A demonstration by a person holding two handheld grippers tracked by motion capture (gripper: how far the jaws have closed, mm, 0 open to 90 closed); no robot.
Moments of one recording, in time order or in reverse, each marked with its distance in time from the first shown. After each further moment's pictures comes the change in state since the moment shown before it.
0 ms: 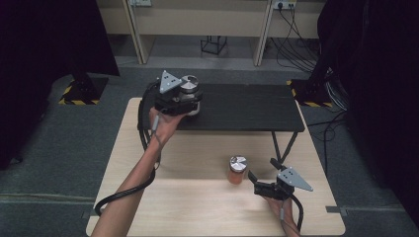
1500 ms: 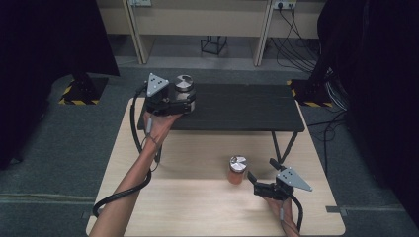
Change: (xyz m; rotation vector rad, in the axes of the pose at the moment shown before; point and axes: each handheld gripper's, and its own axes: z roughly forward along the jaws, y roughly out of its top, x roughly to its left) left arm 0.009 -0.028 -0.014 -0.105 0.044 -0.054; right arm -0.001 -0.001 0.001 0.005 0.008 -0.004
